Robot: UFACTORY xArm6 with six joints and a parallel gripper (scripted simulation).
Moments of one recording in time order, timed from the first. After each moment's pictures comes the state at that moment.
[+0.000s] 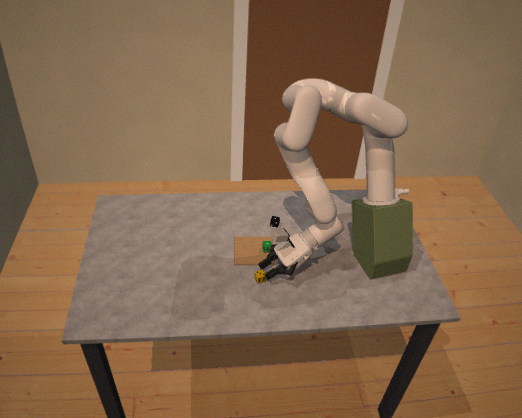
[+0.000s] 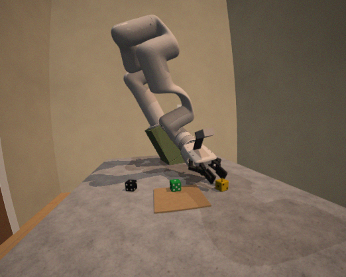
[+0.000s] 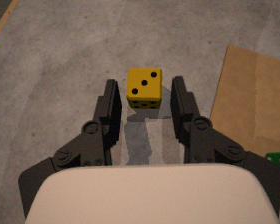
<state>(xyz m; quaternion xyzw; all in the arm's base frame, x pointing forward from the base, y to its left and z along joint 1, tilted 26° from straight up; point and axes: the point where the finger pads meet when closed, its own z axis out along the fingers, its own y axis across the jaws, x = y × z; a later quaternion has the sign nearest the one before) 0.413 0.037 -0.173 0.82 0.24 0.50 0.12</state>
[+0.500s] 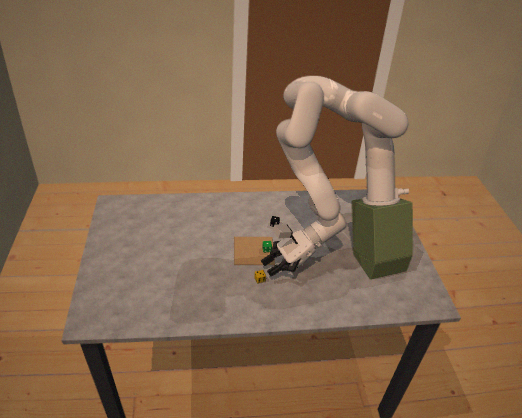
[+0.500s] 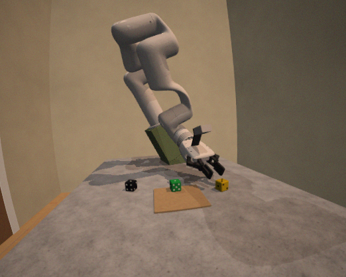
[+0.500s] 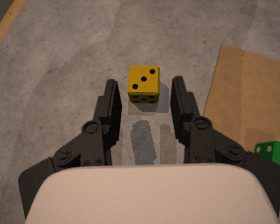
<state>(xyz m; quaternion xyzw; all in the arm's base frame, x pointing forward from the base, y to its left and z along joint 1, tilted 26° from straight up) 0.403 0.039 -0.162 0.82 0.24 0.50 0.12</state>
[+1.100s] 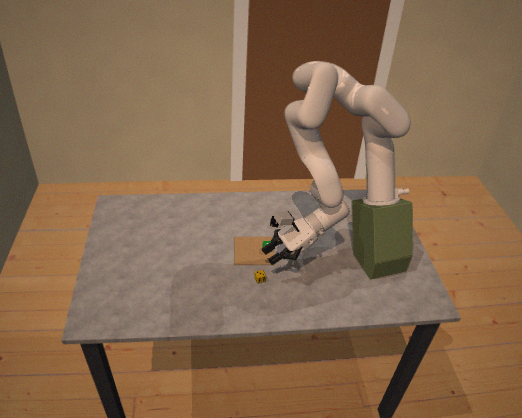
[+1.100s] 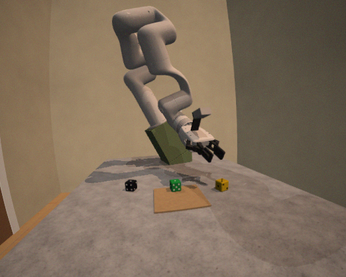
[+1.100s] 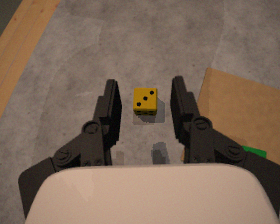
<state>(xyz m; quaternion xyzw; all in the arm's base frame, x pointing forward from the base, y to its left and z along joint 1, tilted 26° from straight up) 0.399 0.063 -0.114 0.82 0.24 0.50 0.12</state>
